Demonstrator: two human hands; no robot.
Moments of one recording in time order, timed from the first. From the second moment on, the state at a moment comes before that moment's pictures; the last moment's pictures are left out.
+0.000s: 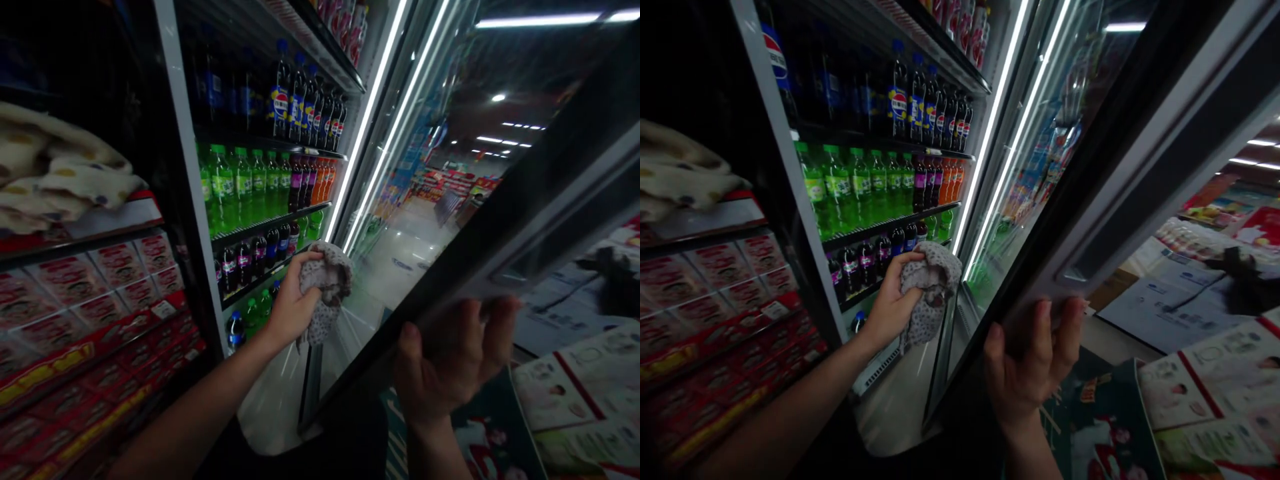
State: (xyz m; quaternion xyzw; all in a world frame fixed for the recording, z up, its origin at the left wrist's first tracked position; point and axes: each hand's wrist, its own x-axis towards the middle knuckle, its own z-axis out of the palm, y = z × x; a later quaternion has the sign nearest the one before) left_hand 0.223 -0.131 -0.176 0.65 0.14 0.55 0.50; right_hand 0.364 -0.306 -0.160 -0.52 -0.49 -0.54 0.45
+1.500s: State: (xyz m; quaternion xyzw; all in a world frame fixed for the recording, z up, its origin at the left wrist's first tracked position) left_hand 0.316 -0.095 -0.174 0.58 -0.04 0.54 0.61; right_hand 0.386 -0.314 -0.188 -0.54 -0.39 -0.50 0.56
